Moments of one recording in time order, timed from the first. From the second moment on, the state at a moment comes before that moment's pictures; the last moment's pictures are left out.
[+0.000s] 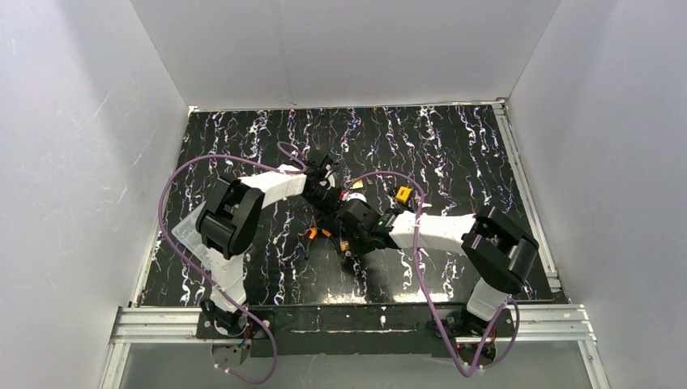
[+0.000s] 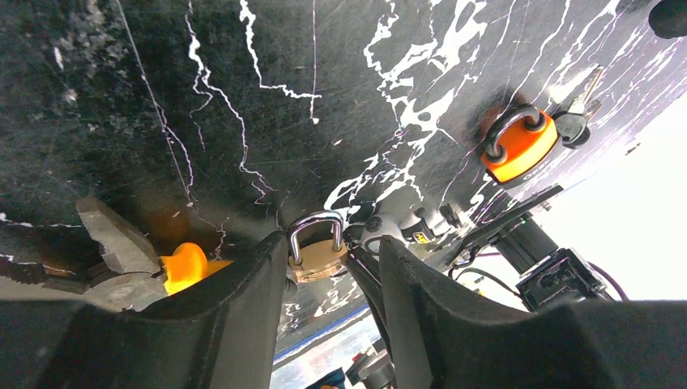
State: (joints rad) left arm -0.55 1.96 1.27 -0.66 0.50 -0.70; right arm 1.03 1.68 0.96 -0.35 0.13 0.58
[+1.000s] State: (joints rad) left arm -0.62 1.99 1.31 -0.76 0.35 -0.63; right arm 0.95 1.60 0.83 -0.21 0.00 0.63
